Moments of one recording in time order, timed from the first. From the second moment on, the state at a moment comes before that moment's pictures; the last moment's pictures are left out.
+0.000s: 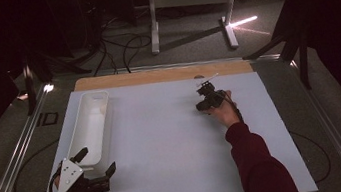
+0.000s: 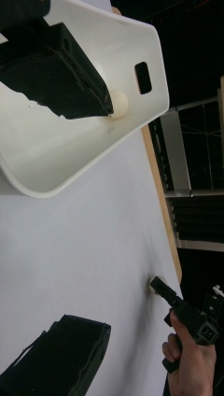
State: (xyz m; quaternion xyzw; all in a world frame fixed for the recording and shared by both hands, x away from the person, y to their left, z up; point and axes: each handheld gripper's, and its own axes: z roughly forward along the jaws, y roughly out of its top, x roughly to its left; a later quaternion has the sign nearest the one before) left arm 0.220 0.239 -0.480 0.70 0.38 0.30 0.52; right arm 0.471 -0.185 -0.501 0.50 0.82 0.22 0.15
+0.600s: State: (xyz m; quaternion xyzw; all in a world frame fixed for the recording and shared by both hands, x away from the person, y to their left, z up) left arm 0.220 0.239 -0.480 0.70 0.38 0.30 0.52; right arm 0.462 -0.180 -0.483 0.48 0.83 0.24 0.16
